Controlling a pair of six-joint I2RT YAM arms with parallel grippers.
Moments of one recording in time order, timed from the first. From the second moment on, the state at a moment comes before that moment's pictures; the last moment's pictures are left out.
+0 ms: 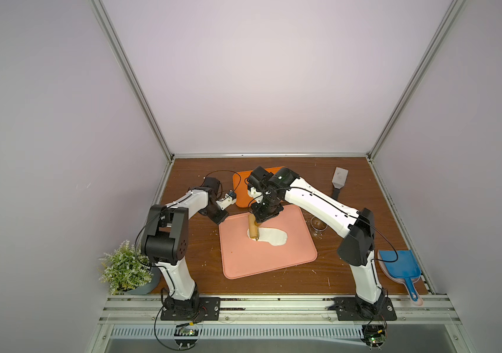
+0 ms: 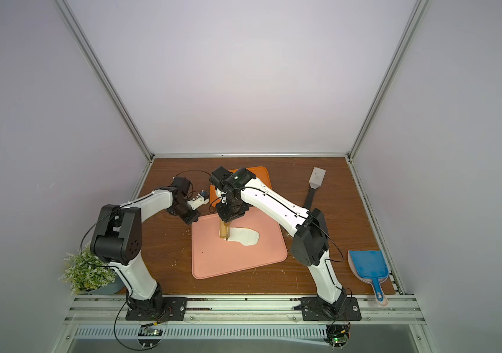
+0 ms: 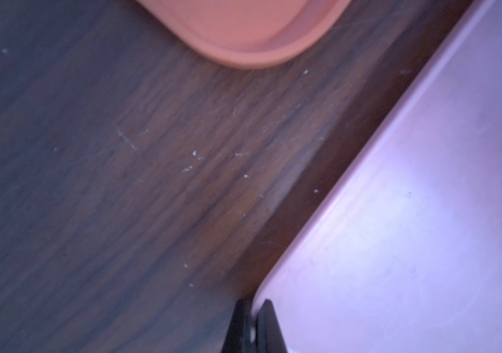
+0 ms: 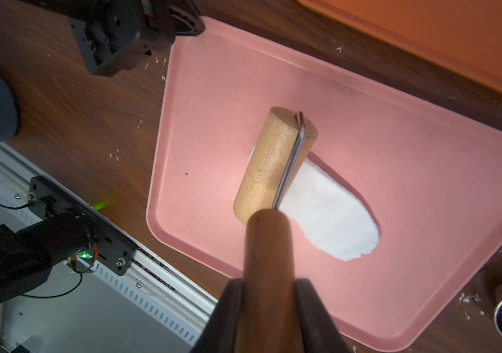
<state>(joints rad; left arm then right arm) -0.13 1.83 1.12 -0.68 0.17 0.58 0.91 2.08 2.12 -1.34 -0.11 0.35</state>
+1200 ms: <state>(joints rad) -0.13 1.83 1.12 -0.69 0.17 0.58 0.88 2.05 1.80 -1.08 -0.26 0.38</state>
